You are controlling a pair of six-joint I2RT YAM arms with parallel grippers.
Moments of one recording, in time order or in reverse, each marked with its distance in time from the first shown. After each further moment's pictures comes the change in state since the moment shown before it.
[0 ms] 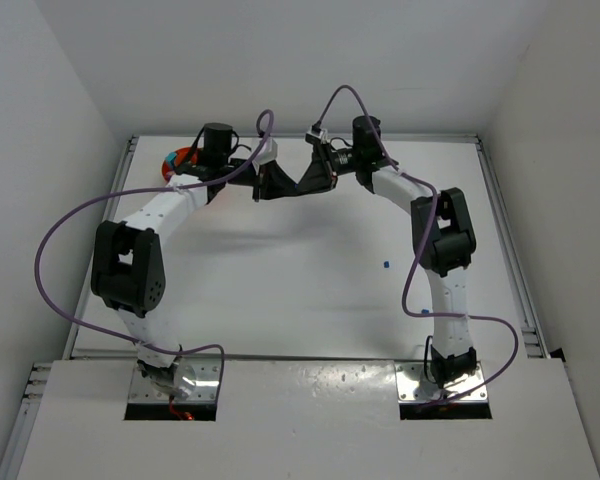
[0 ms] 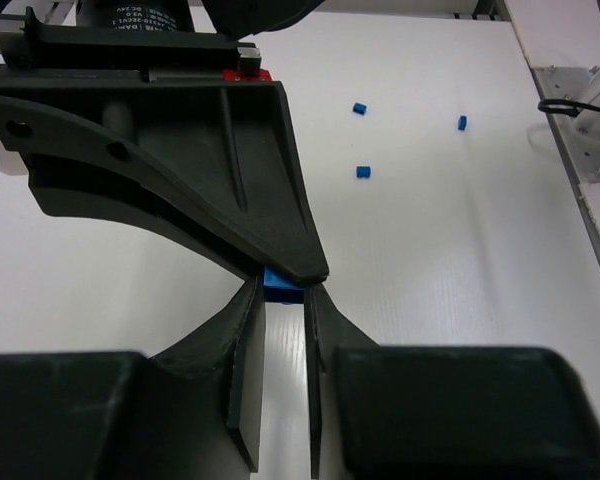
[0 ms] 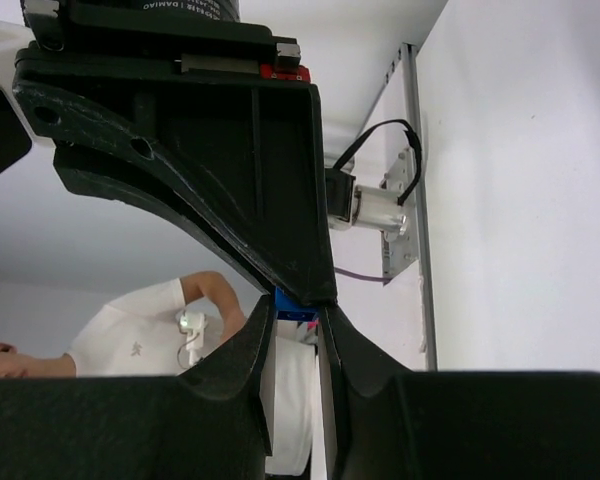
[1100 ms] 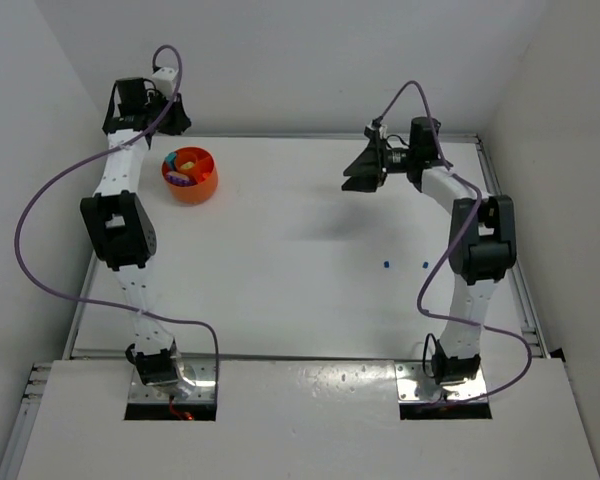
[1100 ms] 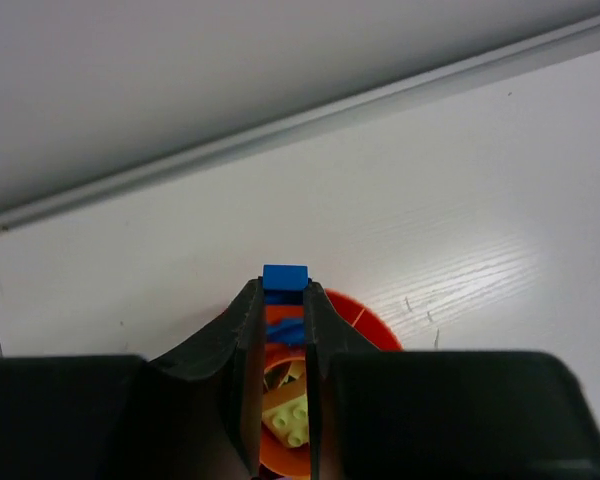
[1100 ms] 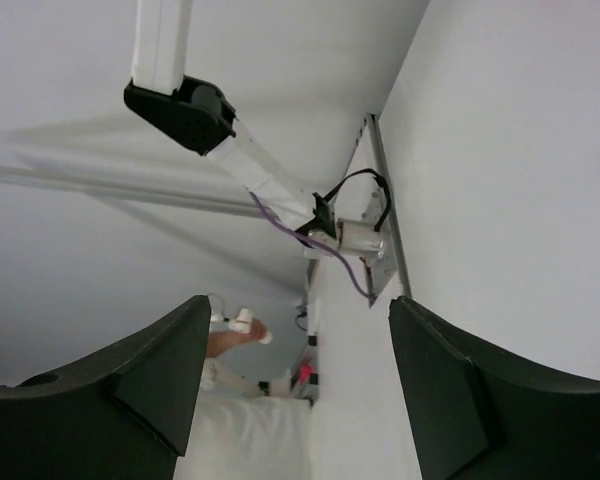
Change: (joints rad) left arm 0.419 0.433 0.736 -0.255 -0.735 -0.307; right arm -0.249 -0.175 -0.182 -0.108 0.006 -0.131
